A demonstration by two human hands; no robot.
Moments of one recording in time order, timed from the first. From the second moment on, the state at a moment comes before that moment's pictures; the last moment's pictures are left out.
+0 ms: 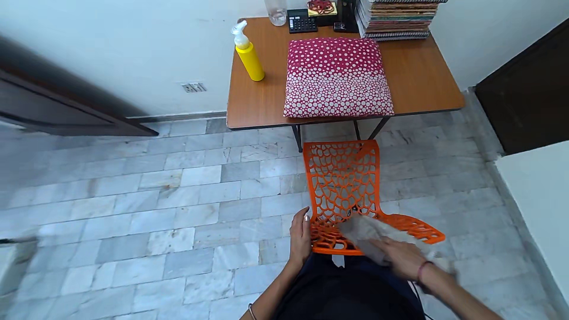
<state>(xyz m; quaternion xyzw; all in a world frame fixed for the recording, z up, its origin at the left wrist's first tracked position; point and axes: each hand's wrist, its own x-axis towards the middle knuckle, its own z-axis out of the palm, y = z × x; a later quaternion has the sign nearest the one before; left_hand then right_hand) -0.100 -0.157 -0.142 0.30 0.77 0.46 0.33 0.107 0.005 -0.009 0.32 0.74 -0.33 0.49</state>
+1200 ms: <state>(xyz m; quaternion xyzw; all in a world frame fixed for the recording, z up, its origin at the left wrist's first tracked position) -0.102 -0.158 -0.143 0.33 0.76 0.44 0.35 0.059 0.016 0.003 0.31 0.69 -0.28 0.59</state>
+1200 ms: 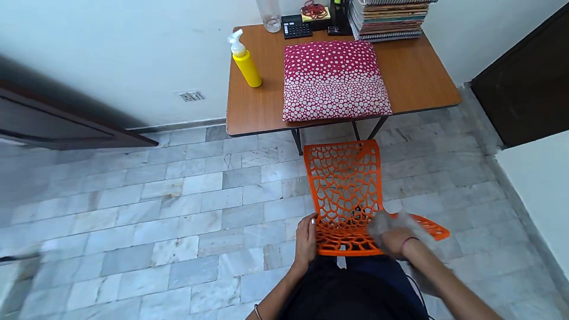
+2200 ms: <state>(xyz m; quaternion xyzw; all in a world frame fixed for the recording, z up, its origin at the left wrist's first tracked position) -0.095 -0.158 -0.132 0.26 0.82 0.39 0.32 -0.022 -0.005 -0.120 0.21 0.72 -0.50 0.44</state>
